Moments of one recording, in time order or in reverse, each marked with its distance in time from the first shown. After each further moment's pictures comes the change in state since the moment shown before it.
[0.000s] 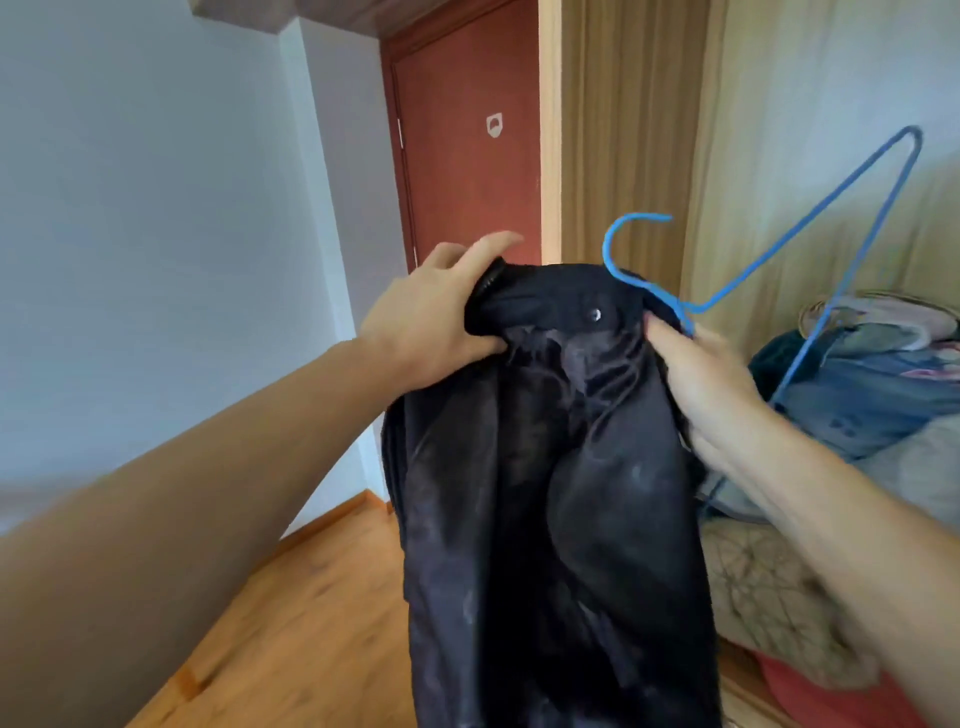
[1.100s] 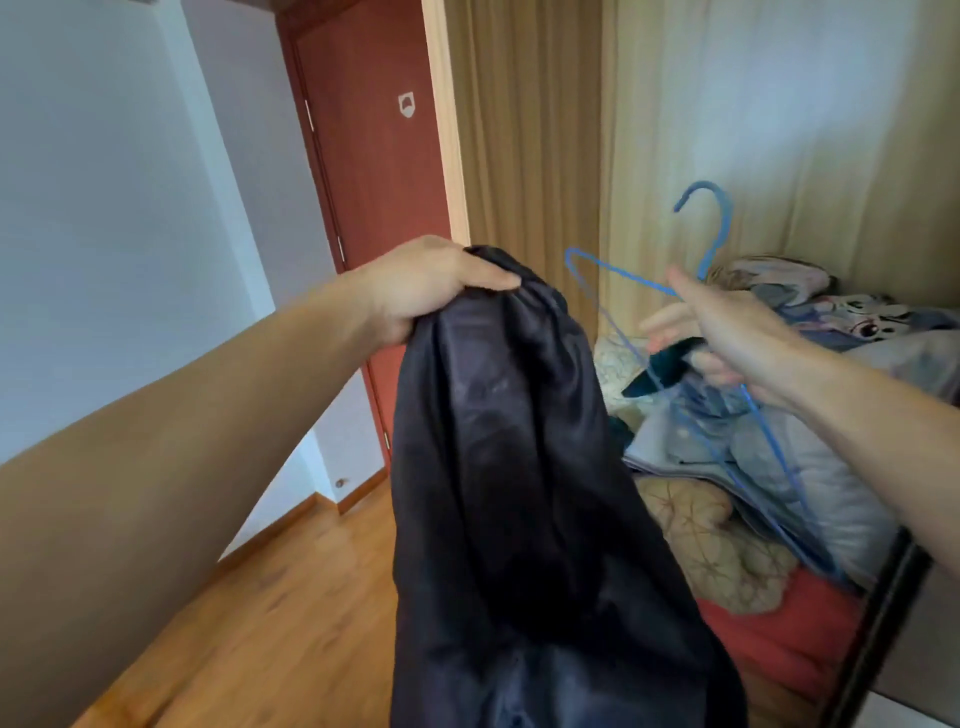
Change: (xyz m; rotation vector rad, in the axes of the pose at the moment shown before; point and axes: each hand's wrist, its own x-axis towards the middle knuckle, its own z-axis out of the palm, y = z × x) left_hand 0.043 0.075 0.026 -0.993 -0.425 -0.400; right_hand 0.009 -0.025 -0.118 -0.465 0.016 0.213
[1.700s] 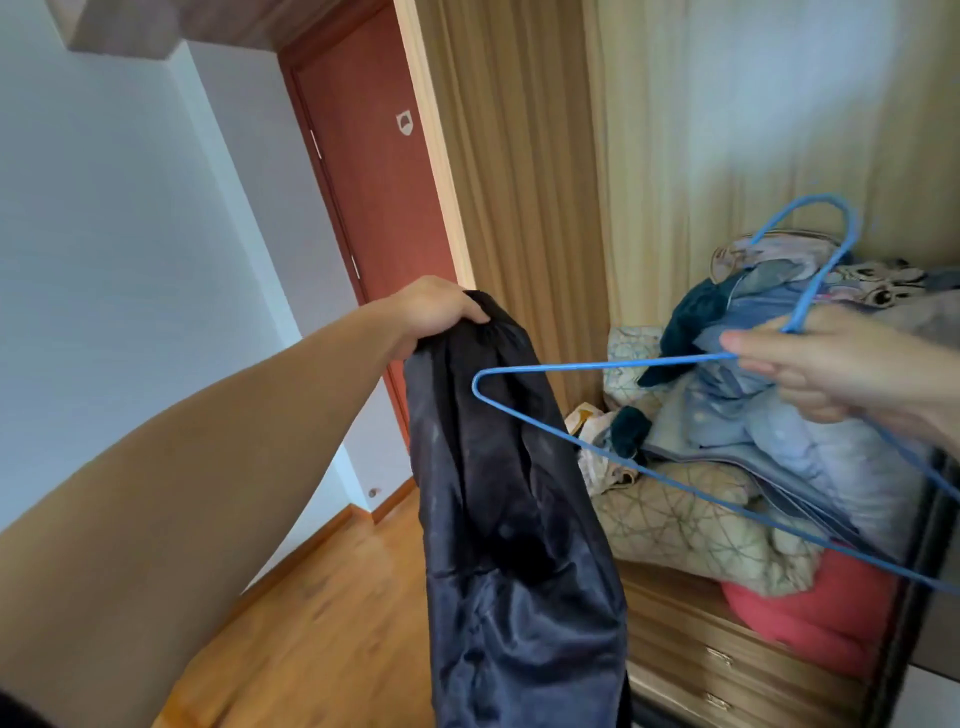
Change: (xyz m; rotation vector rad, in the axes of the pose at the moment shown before) left_hand 0.028 -0.017 0.008 0.346 0.165 -0.195; right_hand -0.064 0.027 -0.056 0.018 -0.207 -0.024
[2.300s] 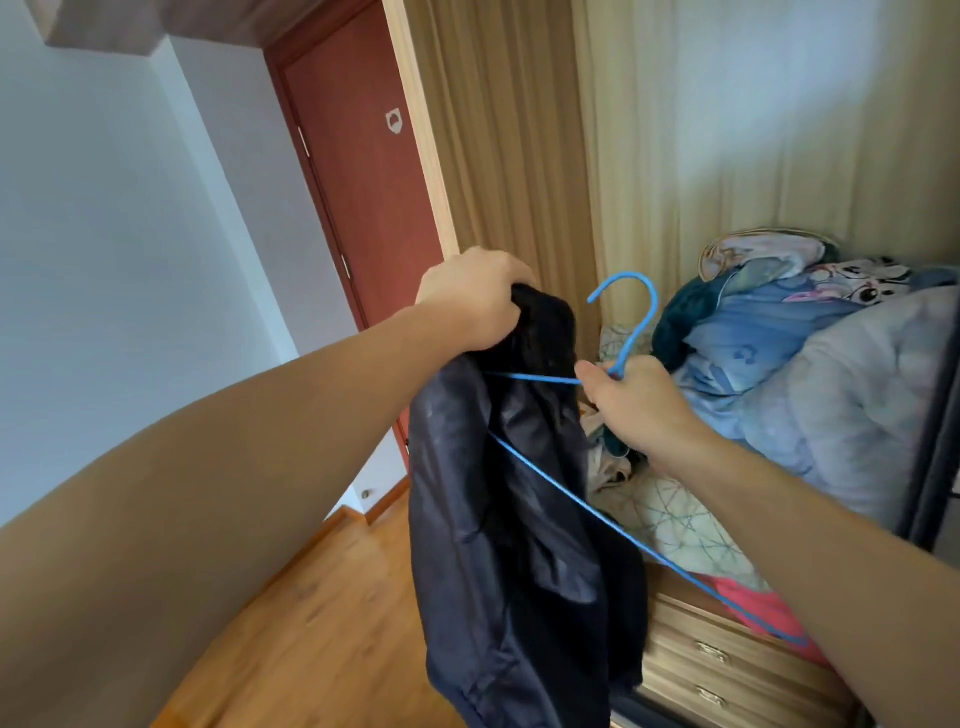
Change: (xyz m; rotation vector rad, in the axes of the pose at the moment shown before) left_hand -0.006 0.028 0.031 0.793 0.253 0.562; right_hand 0.051 0.011 0.113 -0.174 0.299 -0.114
